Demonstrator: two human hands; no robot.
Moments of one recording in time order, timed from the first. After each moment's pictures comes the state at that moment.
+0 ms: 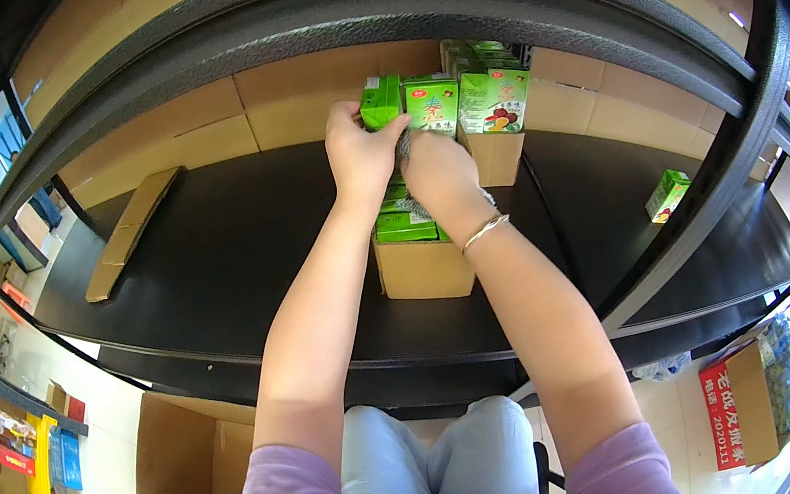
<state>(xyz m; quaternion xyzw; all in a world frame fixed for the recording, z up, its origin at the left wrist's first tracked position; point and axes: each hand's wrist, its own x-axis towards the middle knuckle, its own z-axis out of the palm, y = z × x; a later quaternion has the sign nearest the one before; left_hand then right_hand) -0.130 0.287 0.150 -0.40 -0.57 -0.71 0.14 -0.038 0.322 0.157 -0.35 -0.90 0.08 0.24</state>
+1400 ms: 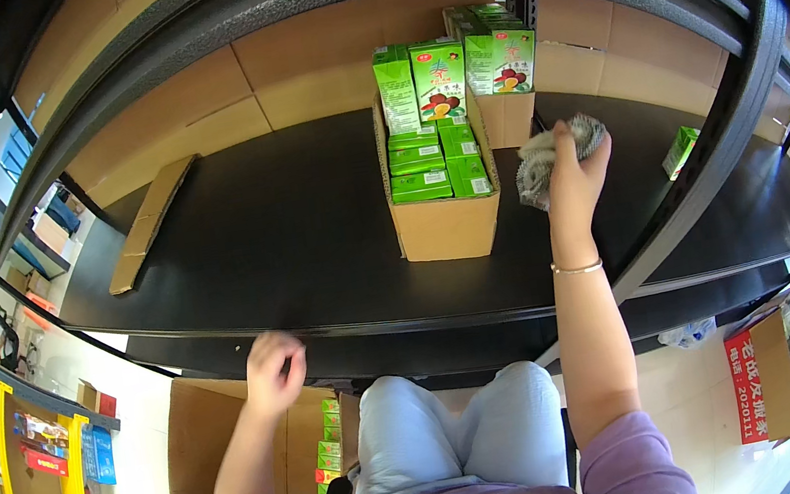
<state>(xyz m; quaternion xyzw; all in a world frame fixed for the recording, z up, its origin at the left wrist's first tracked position) -0.136 -0.008 0.026 -0.63 -0.66 -0.39 0.16 0.061 0.334 0.100 -0.23 -0.47 0.48 0.70</state>
